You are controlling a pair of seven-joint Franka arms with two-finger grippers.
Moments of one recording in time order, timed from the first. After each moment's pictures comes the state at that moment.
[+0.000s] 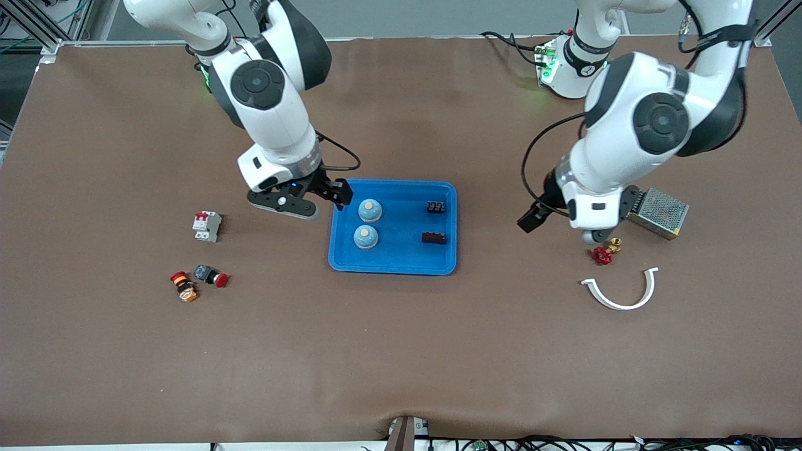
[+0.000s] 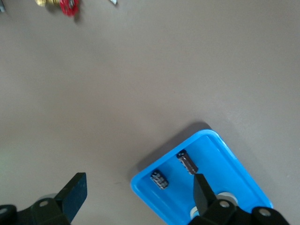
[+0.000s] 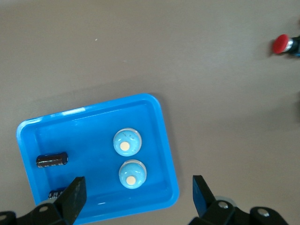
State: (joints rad) left arm -0.27 0.22 -0.17 -1.71 -0.12 1.89 -1.25; right arm 0.63 0.26 -0.03 -1.72 0.00 2.03 0.86
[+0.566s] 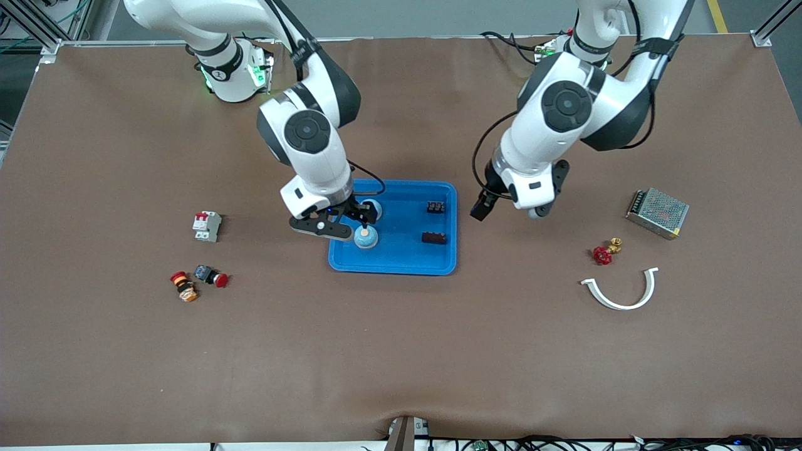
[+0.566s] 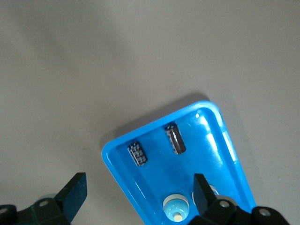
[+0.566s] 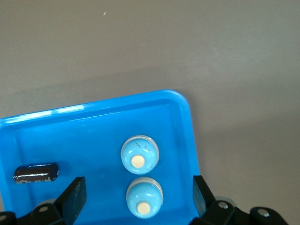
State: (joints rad) left arm -0.30 0.21 -0.30 -1.89 -0.12 2.12 -1.62; right arm 0.67 0.46 -0.03 -1.71 0.00 2.23 0.86
